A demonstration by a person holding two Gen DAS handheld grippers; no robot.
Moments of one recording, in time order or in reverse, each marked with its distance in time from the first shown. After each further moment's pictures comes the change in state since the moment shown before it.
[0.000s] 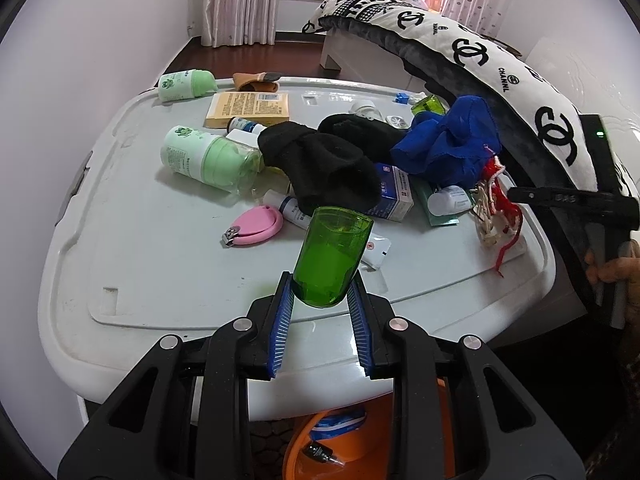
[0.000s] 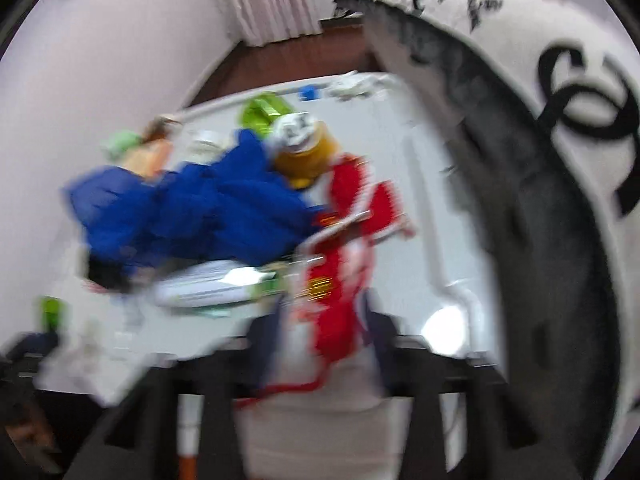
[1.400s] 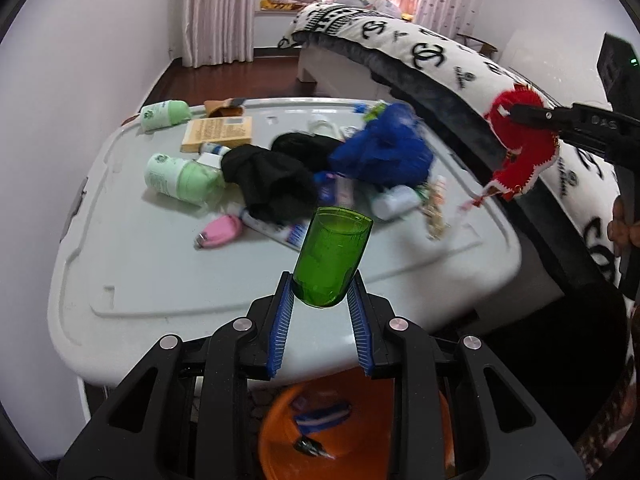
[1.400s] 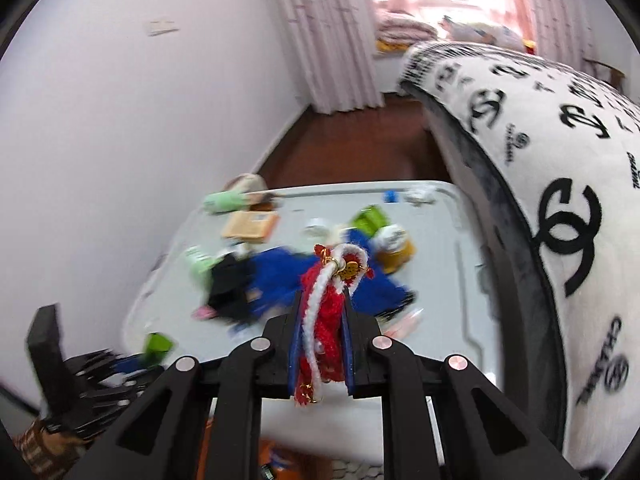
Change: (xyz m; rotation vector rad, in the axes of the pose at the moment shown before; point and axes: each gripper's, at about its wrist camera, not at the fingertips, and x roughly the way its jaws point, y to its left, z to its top) left arm -0.047 -0.045 -0.017 0.075 -0.037 -0.035; right arm -0.139 0.033 -0.005 -0.085 -0.243 0.297
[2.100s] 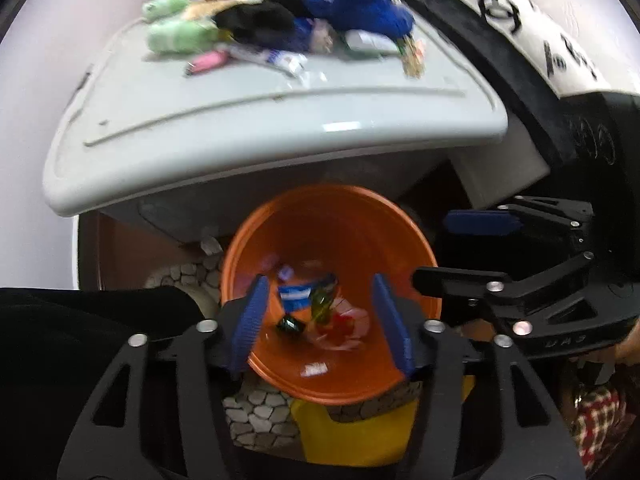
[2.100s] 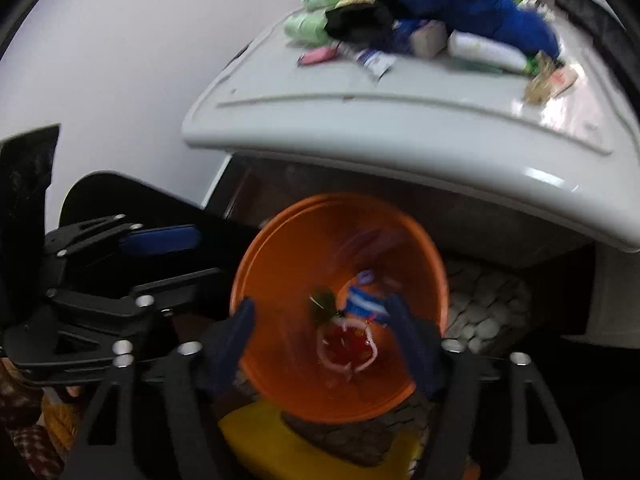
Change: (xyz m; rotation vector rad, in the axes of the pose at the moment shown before) left arm -0.024 -0.026 -0.106 -0.046 0.280 0.032; right arm 0.048 0.094 -0.191 -0.068 0.445 0.182
